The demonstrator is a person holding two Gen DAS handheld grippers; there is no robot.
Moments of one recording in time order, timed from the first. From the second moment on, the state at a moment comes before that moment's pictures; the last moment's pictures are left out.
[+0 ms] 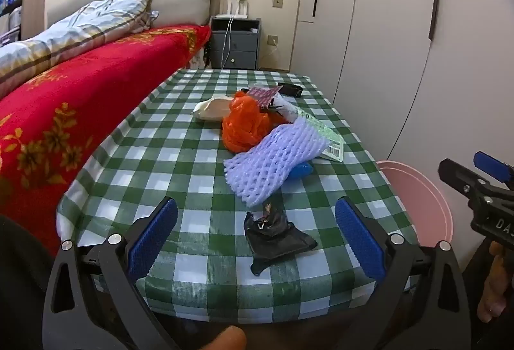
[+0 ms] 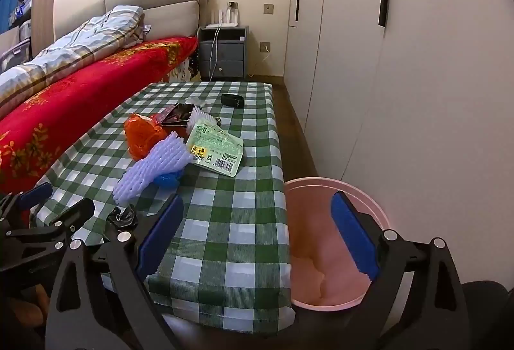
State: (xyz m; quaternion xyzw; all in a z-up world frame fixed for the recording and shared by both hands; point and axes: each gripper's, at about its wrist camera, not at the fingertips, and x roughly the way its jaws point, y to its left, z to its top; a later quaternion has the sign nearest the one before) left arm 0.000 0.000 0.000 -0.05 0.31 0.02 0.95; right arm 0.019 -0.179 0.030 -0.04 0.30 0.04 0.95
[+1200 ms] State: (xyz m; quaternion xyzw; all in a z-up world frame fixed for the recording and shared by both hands) left arm -0.006 0.002 0.006 -0.06 0.29 0.02 0.96; right arm 0.017 -0.177 0.032 -0.03 0.29 0.05 0.95
